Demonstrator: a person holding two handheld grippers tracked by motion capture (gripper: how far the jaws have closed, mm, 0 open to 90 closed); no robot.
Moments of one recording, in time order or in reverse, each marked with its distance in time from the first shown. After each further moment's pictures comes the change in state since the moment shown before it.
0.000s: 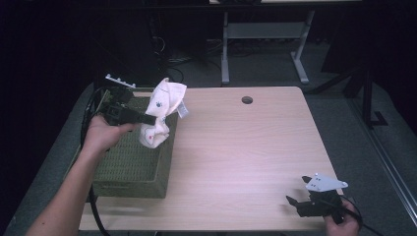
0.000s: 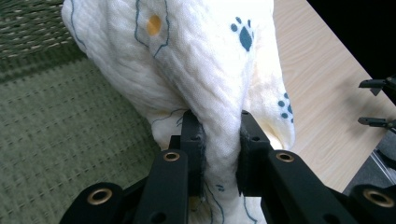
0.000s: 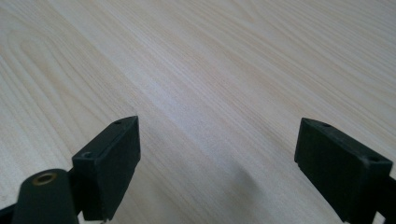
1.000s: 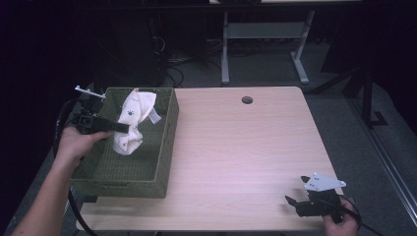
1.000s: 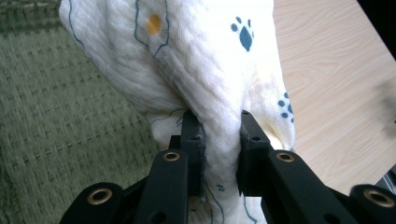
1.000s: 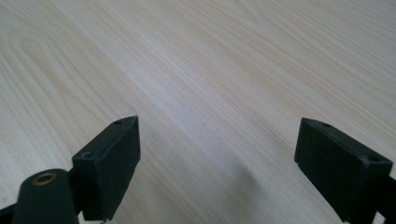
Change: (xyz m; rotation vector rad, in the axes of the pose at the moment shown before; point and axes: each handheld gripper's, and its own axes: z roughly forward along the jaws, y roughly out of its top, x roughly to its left) left arm 0.062 -0.044 -0.027 0.014 0.064 -0.130; right arm 0.000 0.002 0.002 0.008 0.009 -0.011
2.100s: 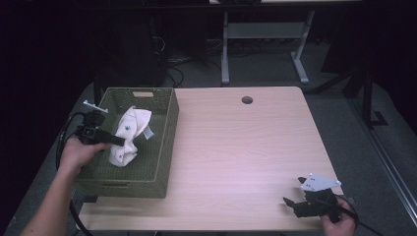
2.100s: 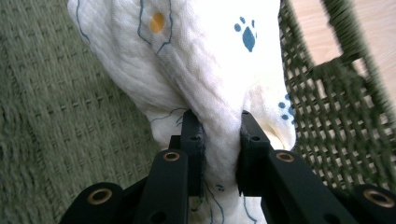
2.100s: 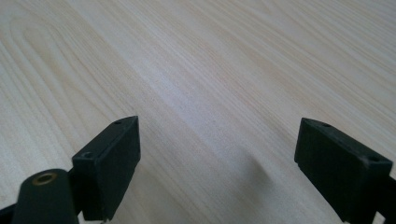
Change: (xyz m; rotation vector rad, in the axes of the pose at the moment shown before) left arm 0.040 -0.029 0.033 0.114 0.076 -0.072; right arm 0.002 0.000 0.007 0.023 0.024 -0.012
